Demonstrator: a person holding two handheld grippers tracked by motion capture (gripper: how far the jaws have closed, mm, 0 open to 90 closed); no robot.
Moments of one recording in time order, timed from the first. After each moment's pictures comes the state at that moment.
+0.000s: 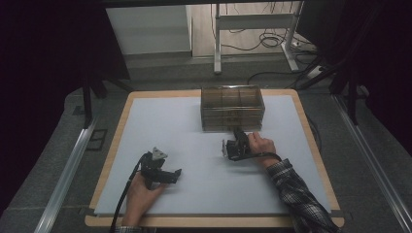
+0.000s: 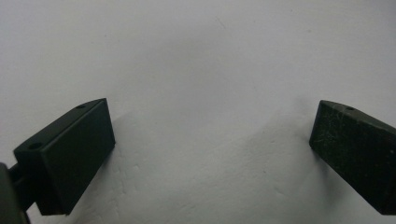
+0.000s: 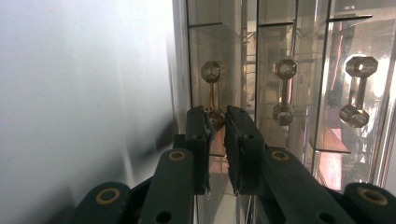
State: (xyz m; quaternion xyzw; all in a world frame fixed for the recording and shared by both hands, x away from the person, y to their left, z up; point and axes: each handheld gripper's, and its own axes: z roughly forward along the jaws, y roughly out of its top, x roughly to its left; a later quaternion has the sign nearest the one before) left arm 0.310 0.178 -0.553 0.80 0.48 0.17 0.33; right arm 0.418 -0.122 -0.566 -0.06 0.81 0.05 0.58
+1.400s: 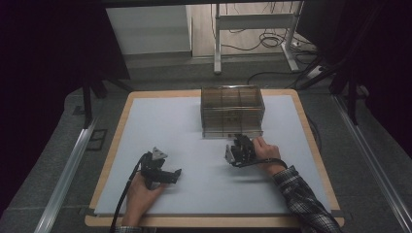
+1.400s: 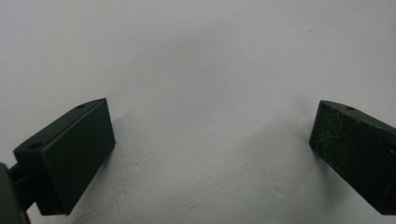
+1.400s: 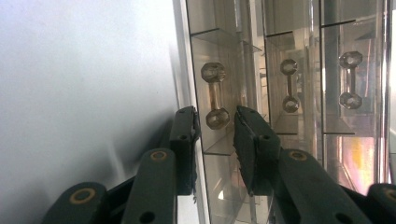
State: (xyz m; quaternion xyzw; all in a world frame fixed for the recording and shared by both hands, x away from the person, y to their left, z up) left arm 0.310 0.178 -0.553 0.80 0.48 0.16 0.33; right arm 0.392 -0.134 -0.553 -0.05 0.85 0.11 0.52
